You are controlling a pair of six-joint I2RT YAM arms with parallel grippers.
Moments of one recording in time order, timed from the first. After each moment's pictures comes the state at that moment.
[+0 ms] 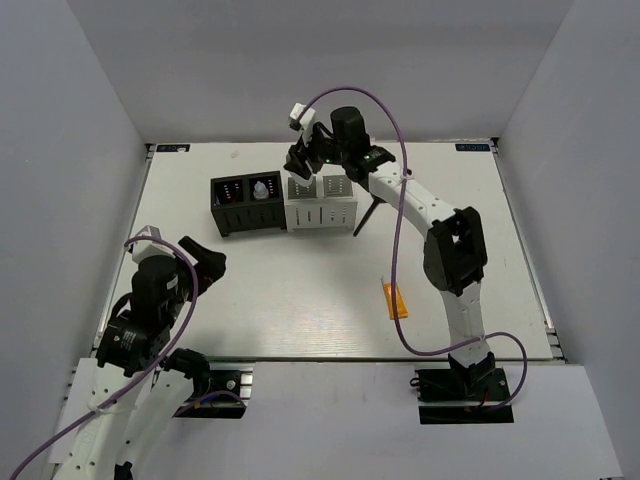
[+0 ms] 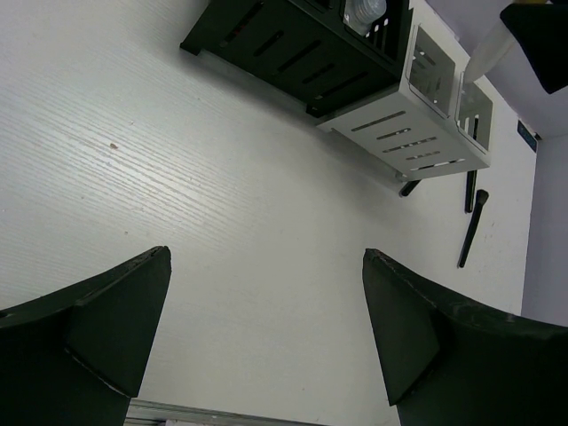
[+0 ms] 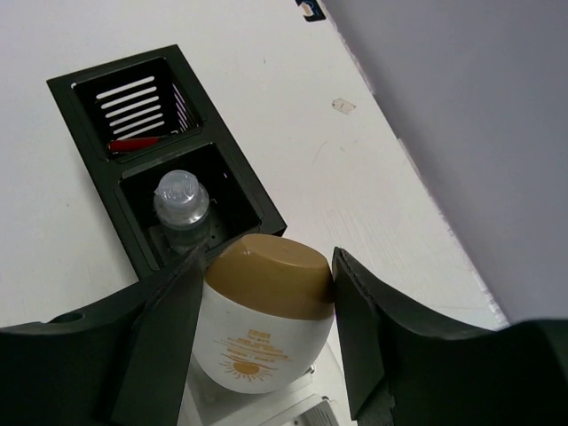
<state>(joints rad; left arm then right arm) -0.31 0.47 0.81 -0.82 -0.25 -0.81 0.62 2.12 1.97 -0.16 -0.52 -0.37</state>
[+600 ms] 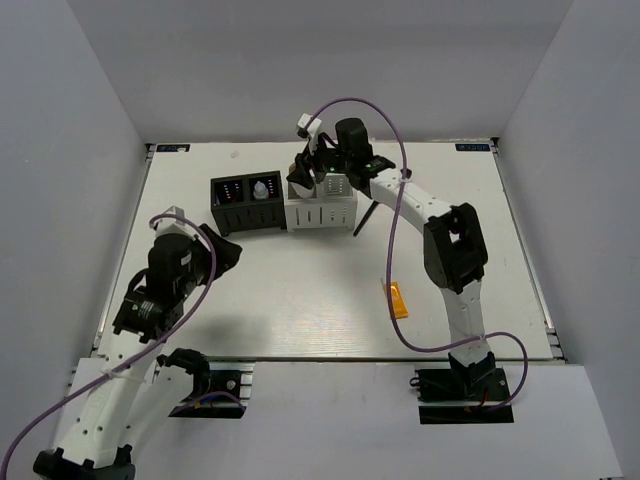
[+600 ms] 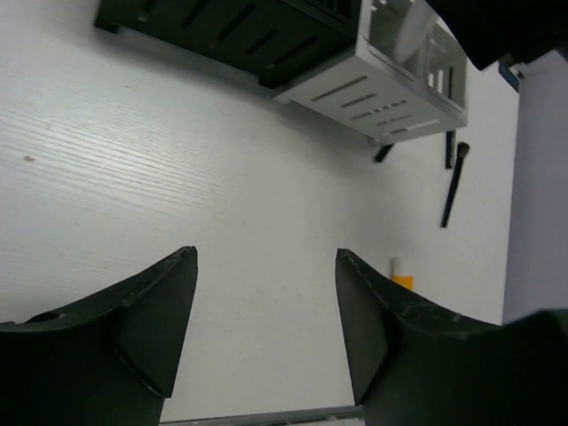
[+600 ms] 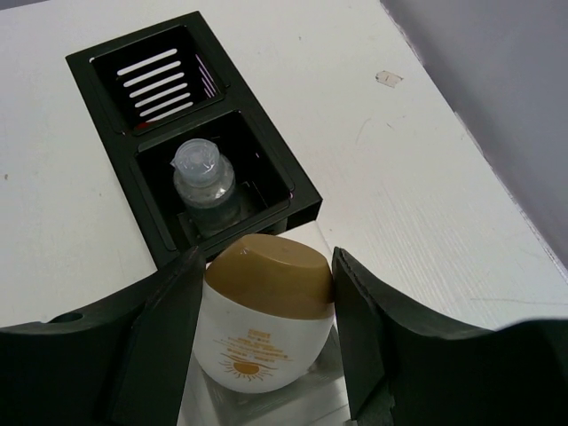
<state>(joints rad) -0.31 0.62 0.79 -0.68 -0.12 -0.77 0.58 2.15 1.85 -0.03 -0.61 -0.26</state>
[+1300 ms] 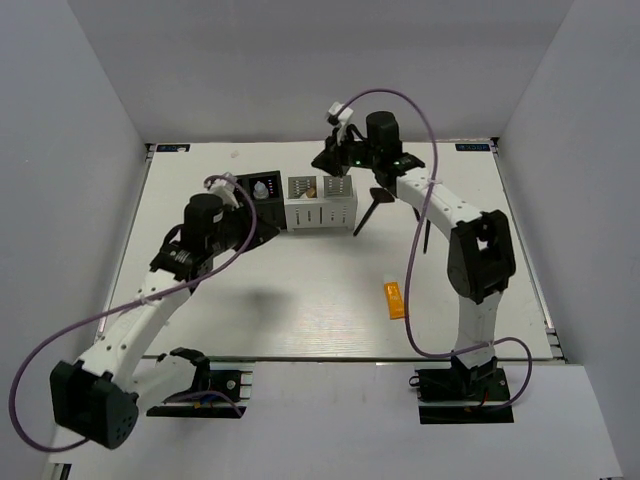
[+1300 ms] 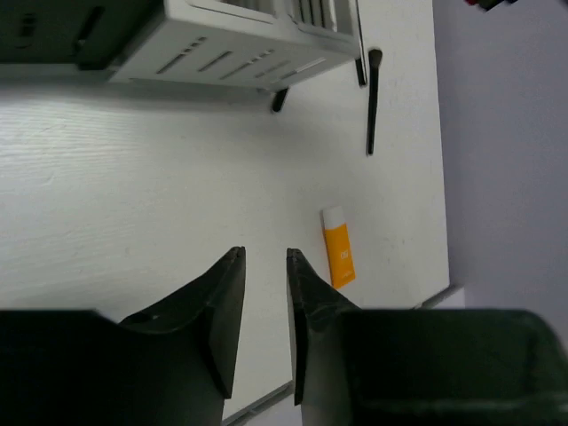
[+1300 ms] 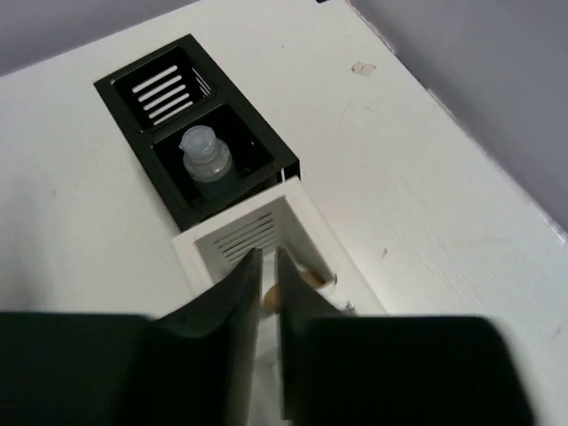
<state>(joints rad) -0.35 1.00 0.87 -0.35 0.22 -0.71 0.49 2.01 1.72 0.00 -0.67 -0.16</state>
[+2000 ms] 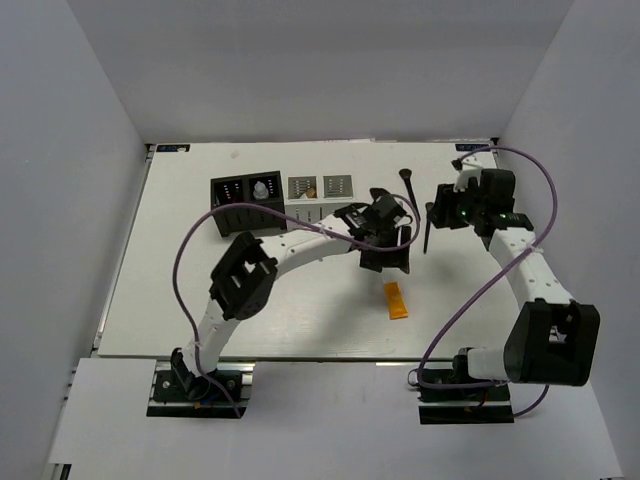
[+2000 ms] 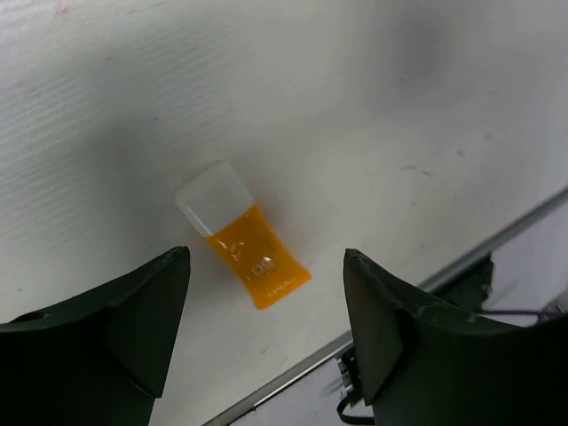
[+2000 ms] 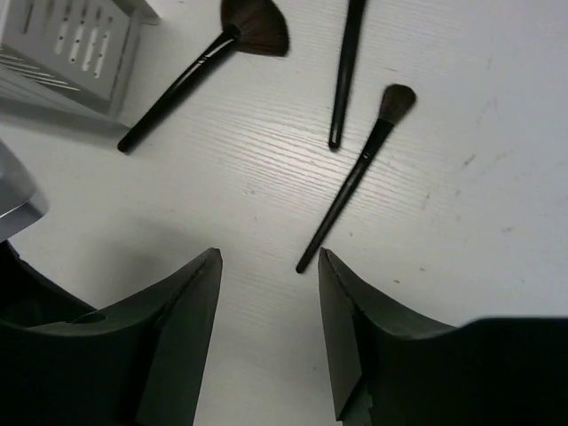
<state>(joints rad) -0.97 2.15 1.82 -0.61 0.13 -0.76 0.01 1.34 1.00 -0.32 -0.38 -0.09</state>
